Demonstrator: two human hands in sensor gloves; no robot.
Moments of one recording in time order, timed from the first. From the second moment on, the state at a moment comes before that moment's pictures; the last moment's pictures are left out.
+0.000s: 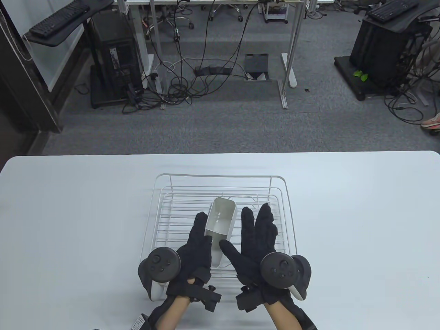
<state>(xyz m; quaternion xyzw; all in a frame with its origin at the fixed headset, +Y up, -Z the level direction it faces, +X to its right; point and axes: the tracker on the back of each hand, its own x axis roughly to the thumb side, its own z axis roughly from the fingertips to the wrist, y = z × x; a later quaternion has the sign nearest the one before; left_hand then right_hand) -0.138 -0.676 -0.298 0.11 -0.14 0.48 0.86 0.073 -0.645 -0.274 0.17 -0.17 0.89 0.38</state>
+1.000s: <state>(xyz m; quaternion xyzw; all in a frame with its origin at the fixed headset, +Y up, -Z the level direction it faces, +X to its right) -0.110 -0.666 -0.280 0.14 -0.20 0.39 0.89 0.068 -0.644 -0.276 0.13 -0.14 0.91 0.36</state>
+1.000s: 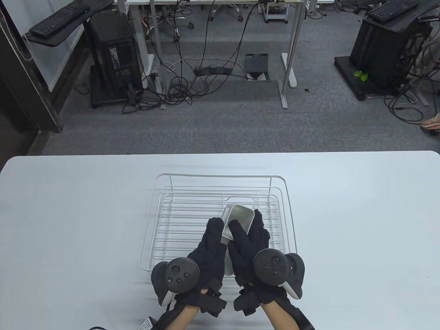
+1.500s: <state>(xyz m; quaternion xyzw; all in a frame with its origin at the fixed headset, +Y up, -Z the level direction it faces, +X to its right) -0.106 -0.664 -0.277 0.15 -0.21 0.39 0.88 0.072 -0.640 -0.275 0.13 -0.16 0.91 0.36</state>
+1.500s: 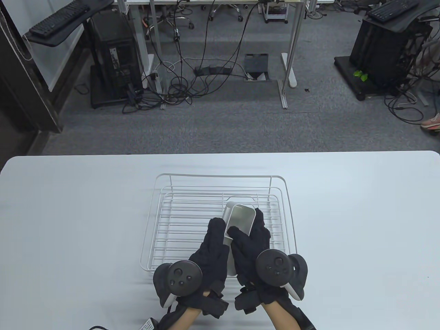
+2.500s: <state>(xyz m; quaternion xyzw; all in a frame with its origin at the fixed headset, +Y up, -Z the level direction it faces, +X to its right) -0.115 -0.639 -0.265 0.26 -0.23 0.25 0.90 0.086 -0.633 -0.268 0.12 -0.26 0.89 0.35</state>
